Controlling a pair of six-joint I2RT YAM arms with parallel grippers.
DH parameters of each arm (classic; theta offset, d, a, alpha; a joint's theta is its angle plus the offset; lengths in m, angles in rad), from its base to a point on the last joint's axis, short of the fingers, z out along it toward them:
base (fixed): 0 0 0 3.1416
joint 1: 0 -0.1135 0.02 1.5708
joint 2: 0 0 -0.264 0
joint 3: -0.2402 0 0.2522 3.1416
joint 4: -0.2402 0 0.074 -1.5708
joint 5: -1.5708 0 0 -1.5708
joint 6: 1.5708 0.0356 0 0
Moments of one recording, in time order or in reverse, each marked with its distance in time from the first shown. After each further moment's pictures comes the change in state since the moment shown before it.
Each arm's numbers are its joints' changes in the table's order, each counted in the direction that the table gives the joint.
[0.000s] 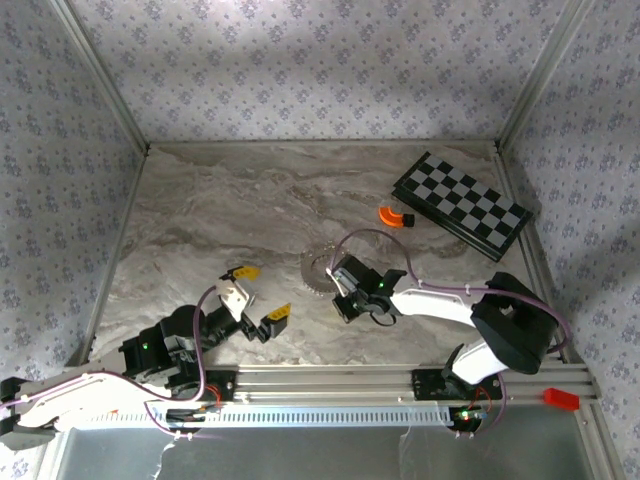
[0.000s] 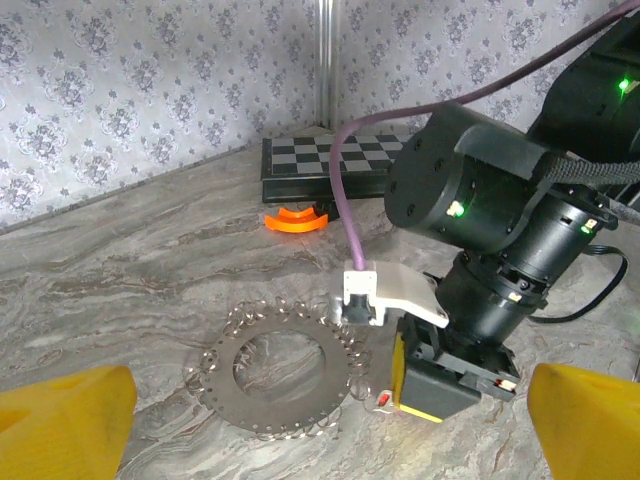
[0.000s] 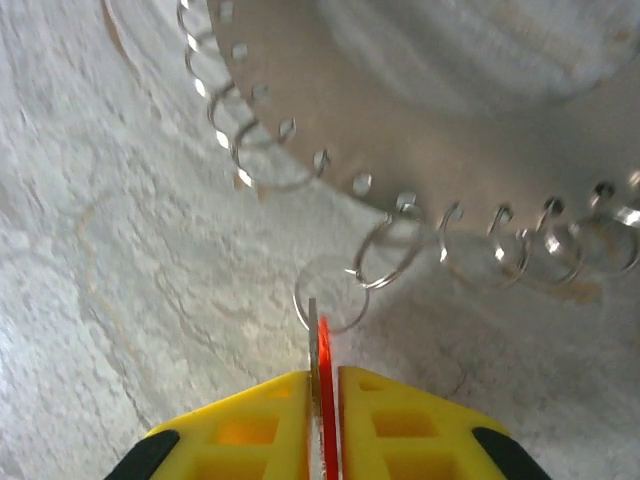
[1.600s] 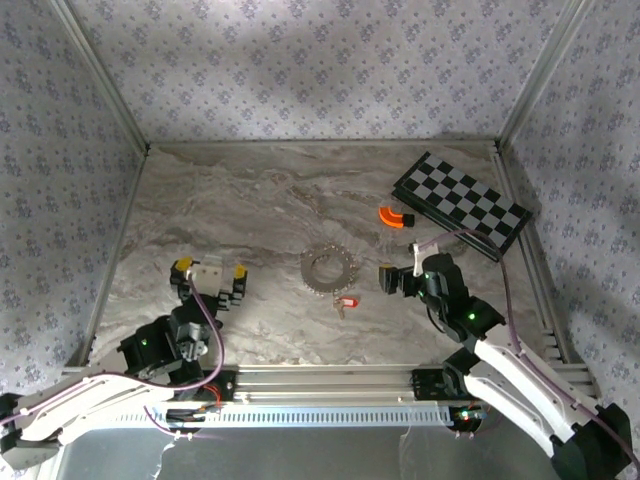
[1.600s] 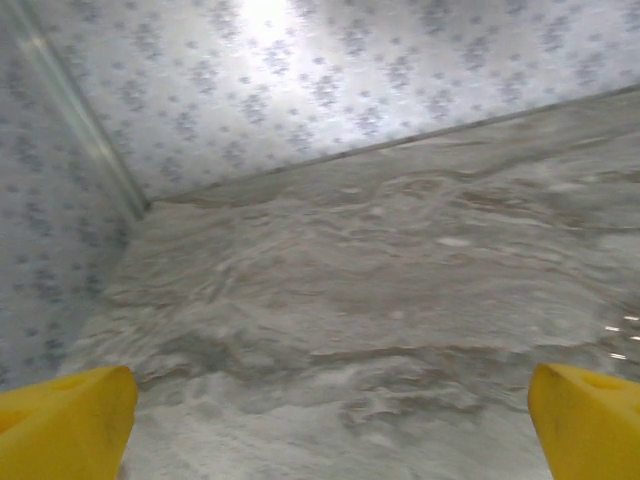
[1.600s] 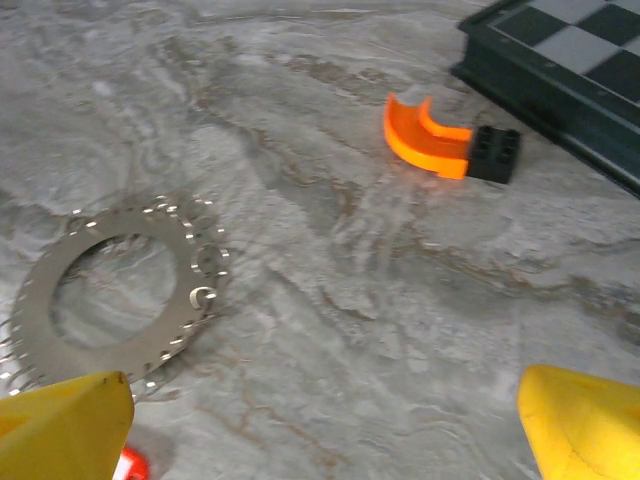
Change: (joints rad) left arm -0.176 0.051 -0.027 -0.213 0.678 -0.027; right arm 0.410 -0.808 0.292 0.039 -0.190 -0.053
